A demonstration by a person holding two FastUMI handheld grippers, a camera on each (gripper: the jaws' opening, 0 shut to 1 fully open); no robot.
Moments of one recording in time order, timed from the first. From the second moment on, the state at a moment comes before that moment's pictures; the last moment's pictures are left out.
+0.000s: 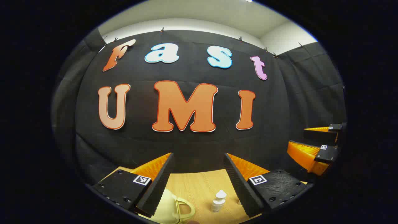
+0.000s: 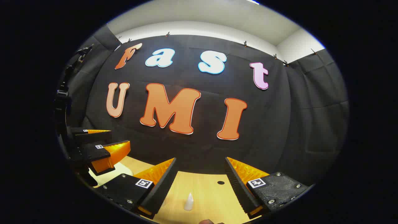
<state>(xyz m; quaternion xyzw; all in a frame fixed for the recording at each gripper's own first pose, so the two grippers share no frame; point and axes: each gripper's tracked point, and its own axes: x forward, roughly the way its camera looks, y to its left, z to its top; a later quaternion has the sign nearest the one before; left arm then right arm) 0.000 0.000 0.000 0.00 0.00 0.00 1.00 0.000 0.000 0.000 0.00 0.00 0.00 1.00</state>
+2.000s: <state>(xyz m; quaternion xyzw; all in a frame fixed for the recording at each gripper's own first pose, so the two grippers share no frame) -0.014 0.026 -0.278 0.41 0.26 -0.03 0.88 0.028 -0.051 -0.064 0.01 0.05 0.02 1.00</state>
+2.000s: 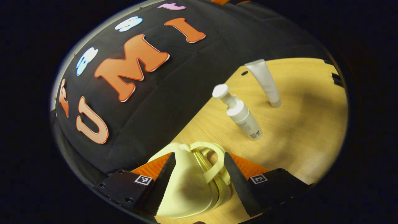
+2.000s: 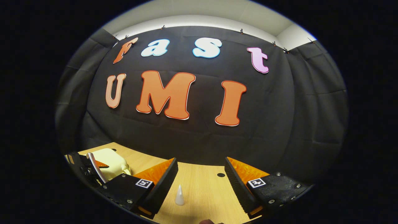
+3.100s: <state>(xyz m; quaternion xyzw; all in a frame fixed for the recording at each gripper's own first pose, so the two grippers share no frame) 0.006 0.059 -0.232 0.40 0.22 0.01 0.89 0.044 -0.015 -0.067 0.01 0.06 0.02 1.00</state>
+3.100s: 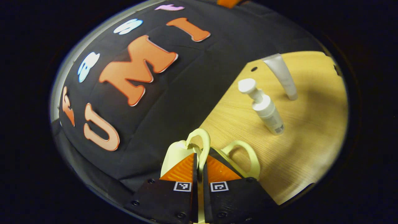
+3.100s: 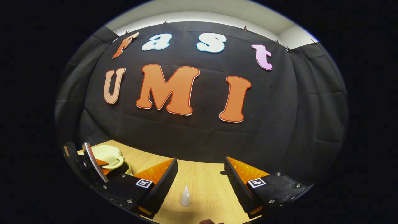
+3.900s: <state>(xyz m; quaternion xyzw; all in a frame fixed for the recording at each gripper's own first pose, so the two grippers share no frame) -0.004 0.123 -0.162 0.30 0.15 0.11 0.93 0.067 0.037 -0.045 0.00 0.05 0.04 1.00</state>
